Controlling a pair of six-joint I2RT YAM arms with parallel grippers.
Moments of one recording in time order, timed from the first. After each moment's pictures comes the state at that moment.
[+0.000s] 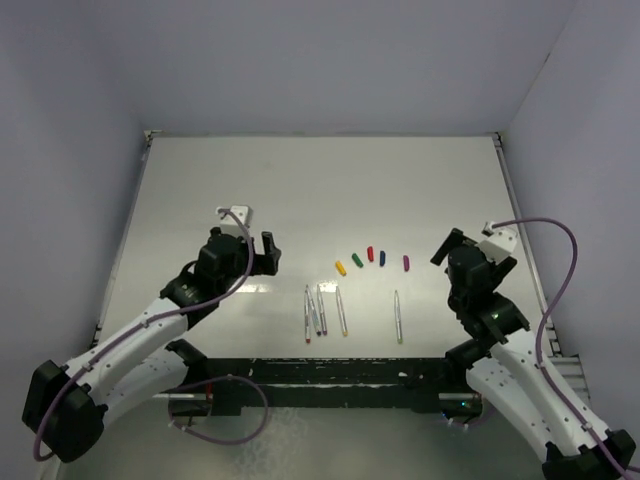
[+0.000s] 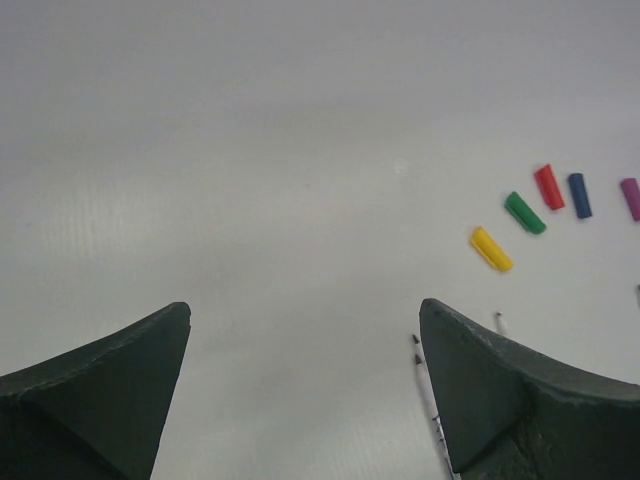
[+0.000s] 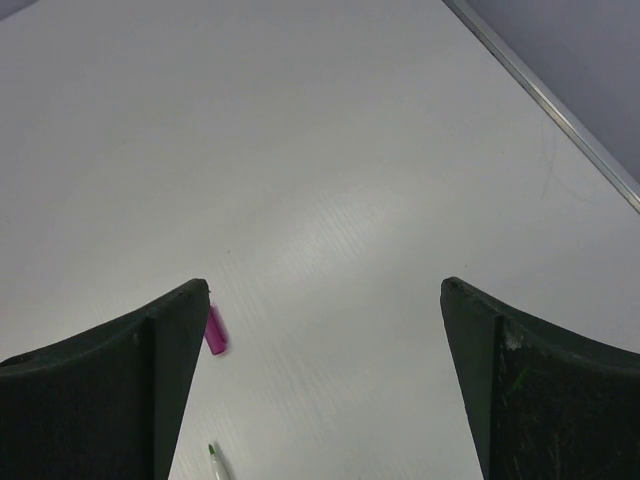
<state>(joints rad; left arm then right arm) -0.52 0.86 0.51 -0.10 -0.23 -0.37 0.44 0.59 0.53 -0.49 0.82 0.53</state>
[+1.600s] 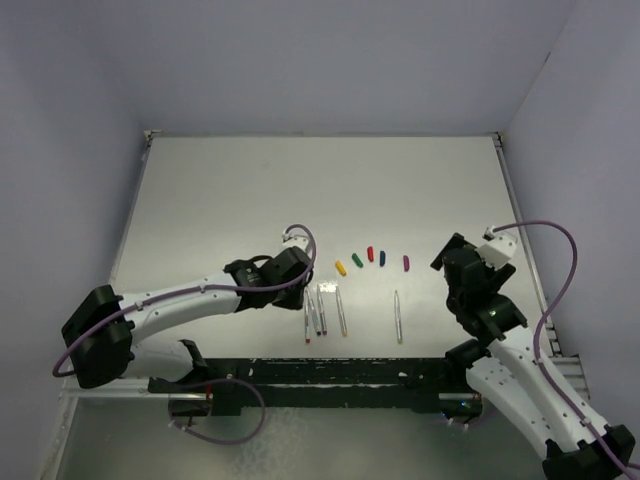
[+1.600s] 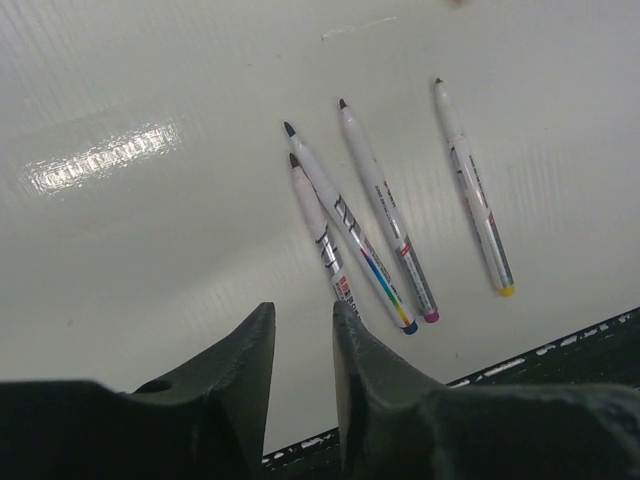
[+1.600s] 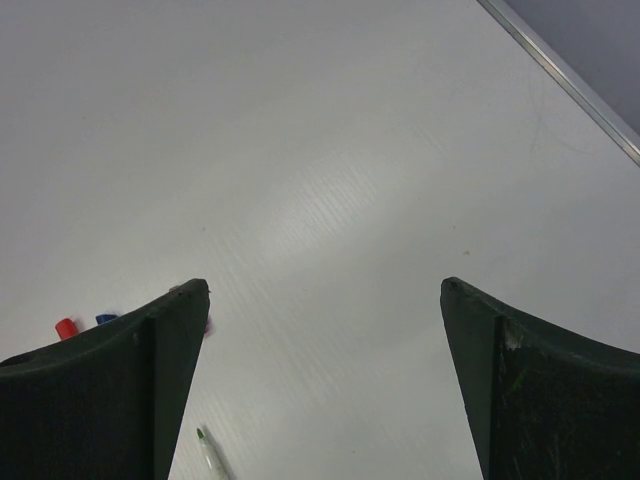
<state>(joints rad) -0.99 1.30 0.82 -0.54 -0.22 -0.70 0.44 0.61 0.53 -0.59 0.84 0.67</state>
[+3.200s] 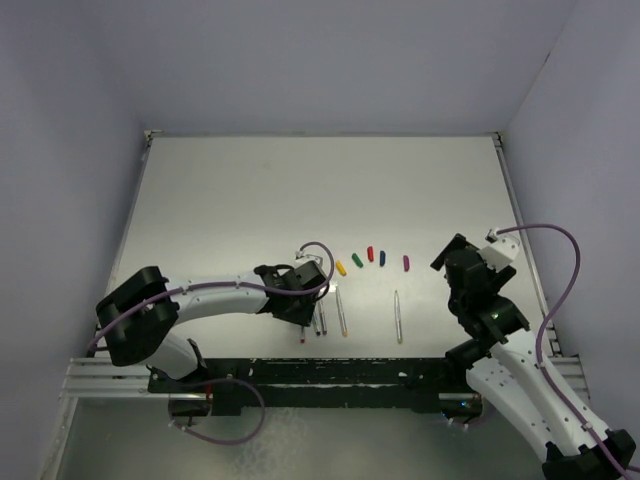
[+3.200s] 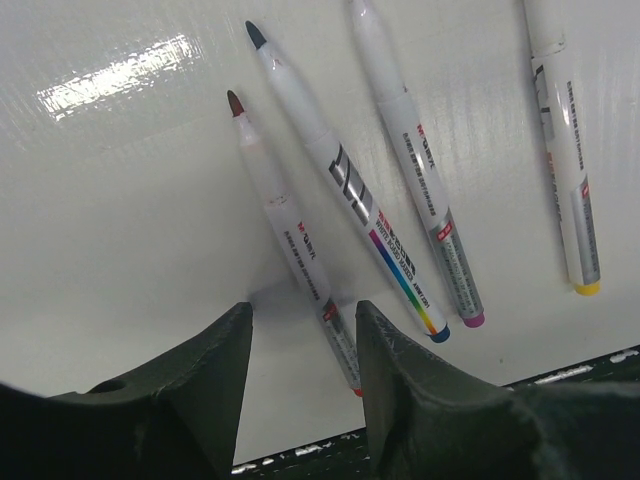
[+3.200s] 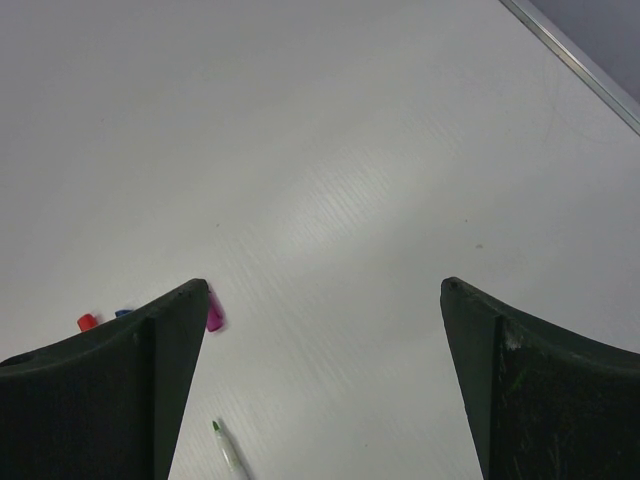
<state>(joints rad) -1.04 1.51 0.82 -0.54 -0.16 -0.76 0.44 0.58 0.53 -0.60 0.82 0.70</state>
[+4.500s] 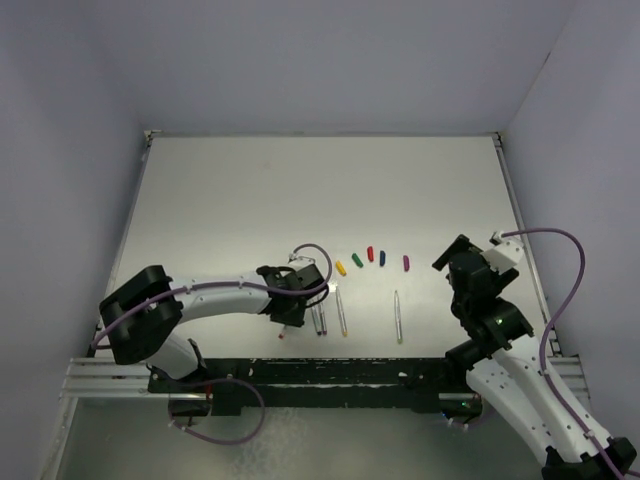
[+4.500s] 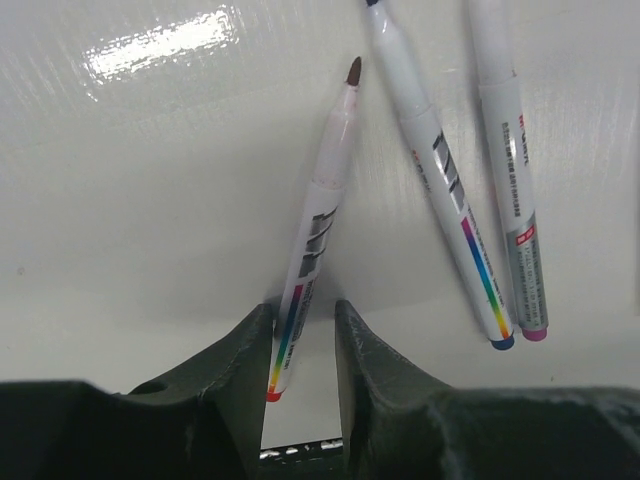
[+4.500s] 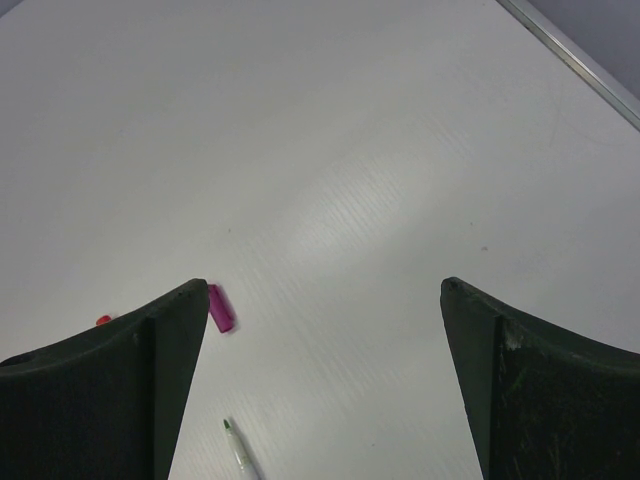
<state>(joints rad) -1.05 1.53 0.81 -0.62 -0.22 -0.83 0.44 0.53 0.53 -0.61 0.82 0.70</state>
